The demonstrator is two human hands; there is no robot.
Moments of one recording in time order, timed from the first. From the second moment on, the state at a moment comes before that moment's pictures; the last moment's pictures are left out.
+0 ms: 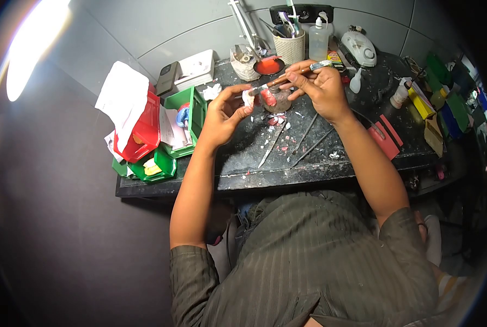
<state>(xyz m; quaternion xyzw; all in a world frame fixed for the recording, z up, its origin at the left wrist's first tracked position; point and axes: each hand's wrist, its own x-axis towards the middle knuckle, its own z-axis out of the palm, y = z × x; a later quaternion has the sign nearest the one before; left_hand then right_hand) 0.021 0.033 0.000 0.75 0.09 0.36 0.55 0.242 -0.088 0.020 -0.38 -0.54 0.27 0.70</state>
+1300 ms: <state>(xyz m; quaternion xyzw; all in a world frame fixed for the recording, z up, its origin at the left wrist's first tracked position) 0.022 0.036 -0.002 0.77 0.09 0.33 0.54 0.264 -0.088 0.024 -0.44 -0.47 0.15 0.75</state>
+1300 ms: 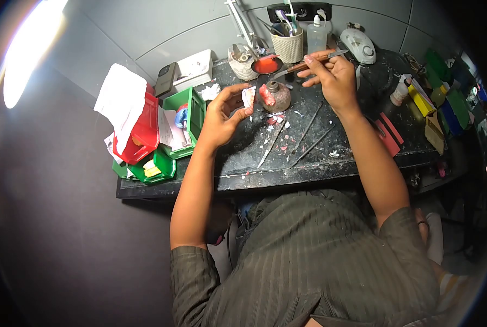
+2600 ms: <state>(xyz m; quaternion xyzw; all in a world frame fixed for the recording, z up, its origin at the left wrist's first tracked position) 0.022 0.027 0.002 0.74 0.09 0.34 0.57 0.244 -0.080 0.014 -0.41 -0.48 0.32 0.71</state>
